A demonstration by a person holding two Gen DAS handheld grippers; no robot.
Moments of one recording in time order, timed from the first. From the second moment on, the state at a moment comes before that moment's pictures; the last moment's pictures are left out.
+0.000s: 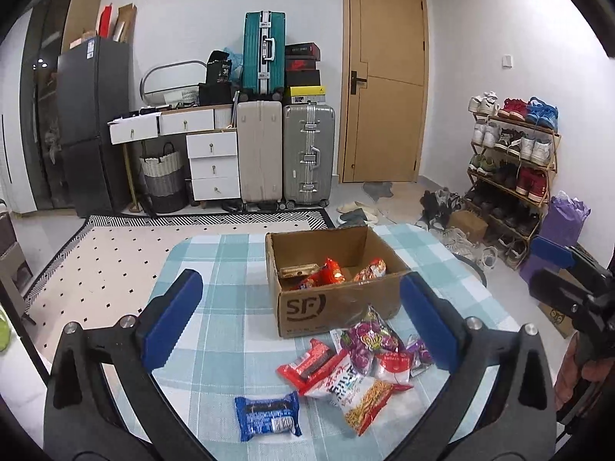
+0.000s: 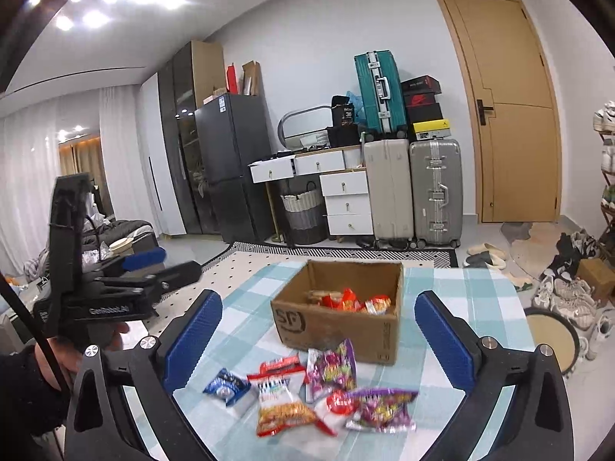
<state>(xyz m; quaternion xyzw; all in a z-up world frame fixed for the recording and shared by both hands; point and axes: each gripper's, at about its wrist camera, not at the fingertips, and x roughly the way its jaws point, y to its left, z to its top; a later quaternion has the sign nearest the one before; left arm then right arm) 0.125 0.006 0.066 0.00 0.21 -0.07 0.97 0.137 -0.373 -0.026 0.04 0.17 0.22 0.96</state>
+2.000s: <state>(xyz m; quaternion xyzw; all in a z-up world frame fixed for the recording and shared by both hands) 0.129 0.020 -0.104 -0.02 0.25 -0.01 0.97 0.258 -0.382 -0.226 0.07 0.41 0.15 0.90</state>
